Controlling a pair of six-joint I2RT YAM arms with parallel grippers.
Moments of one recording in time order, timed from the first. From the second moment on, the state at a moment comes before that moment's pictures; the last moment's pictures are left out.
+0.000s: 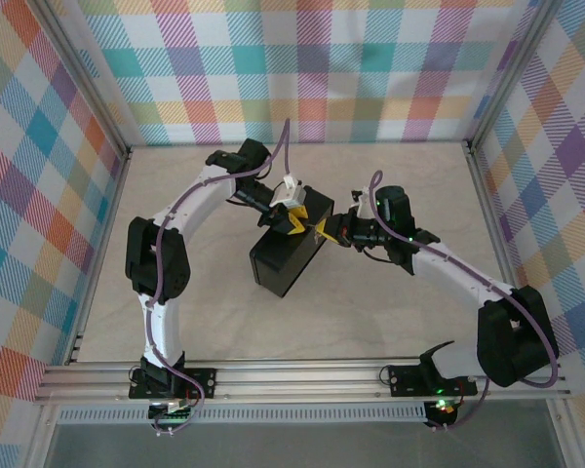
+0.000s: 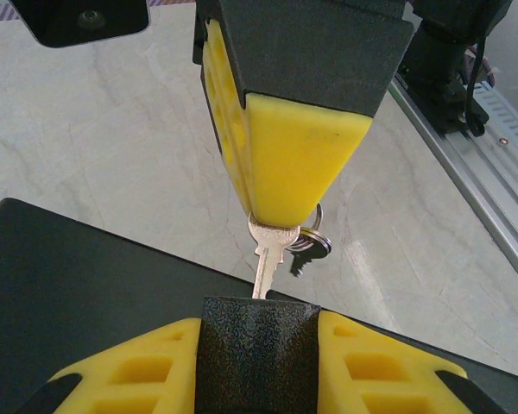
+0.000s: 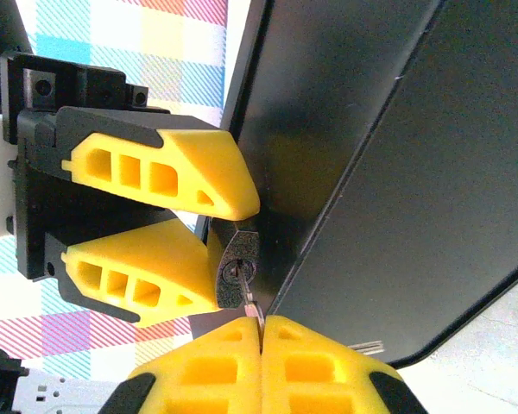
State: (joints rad) left arm -0.43 2.00 1.82 -1.13 0.99 1.25; right arm 0.44 1.35 0.83 0.03 -0.71 0.99
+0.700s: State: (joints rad) left arm -0.43 2.00 1.81 -1.09 0.98 1.25; right arm 0.41 1.45 0.83 0.20 -0.82 1.09
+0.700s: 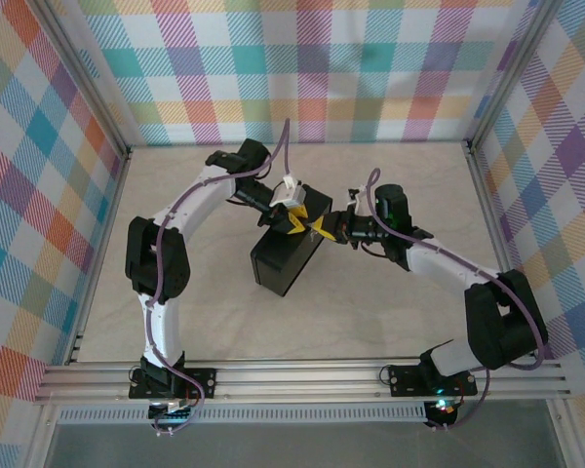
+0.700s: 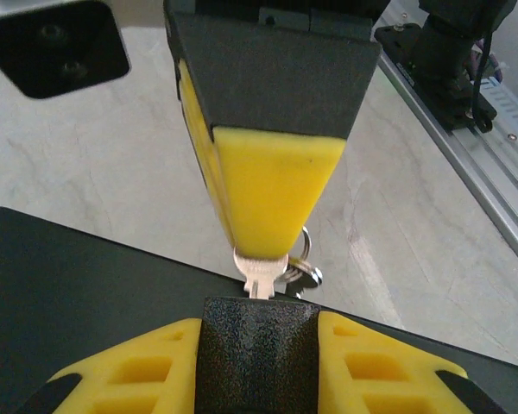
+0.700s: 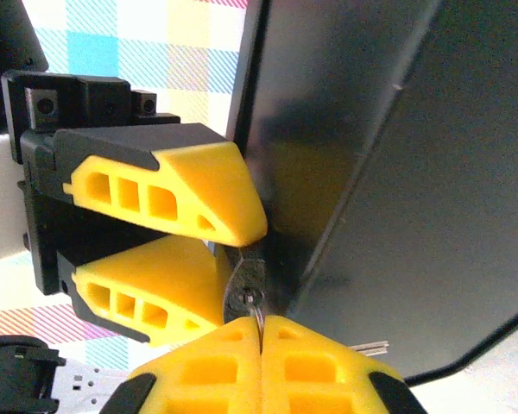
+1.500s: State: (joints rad) left arm -0.43 1.99 1.79 -1.08 0.98 1.24; right arm 0.39 1.22 0.91 -0.26 -0.59 0.55
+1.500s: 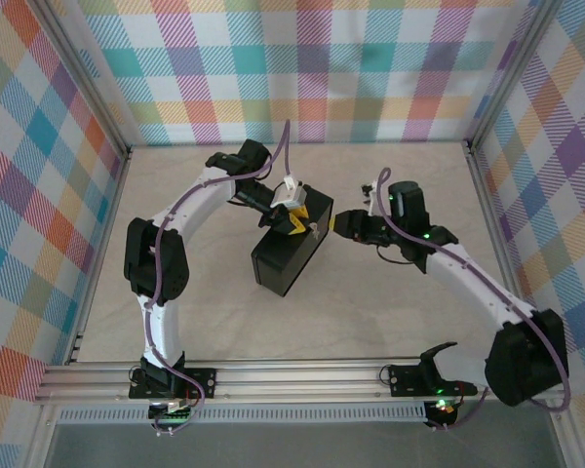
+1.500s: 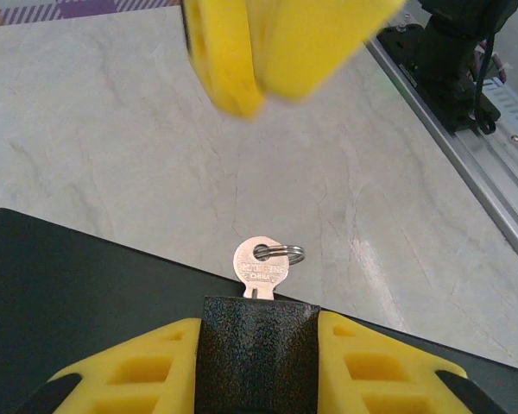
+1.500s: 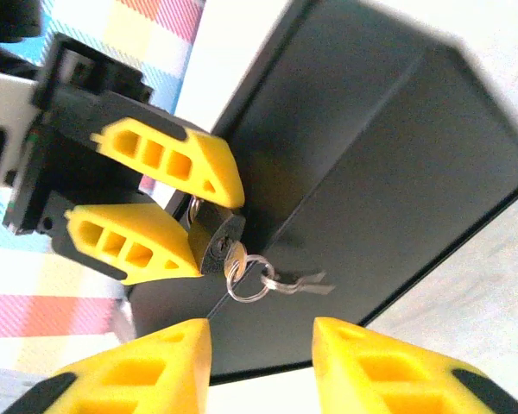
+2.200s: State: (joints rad) left arm -0.43 2.04 1.86 -1.19 1.00 1.27; right arm 0.44 1.33 0.74 0.11 -0.70 -0.62
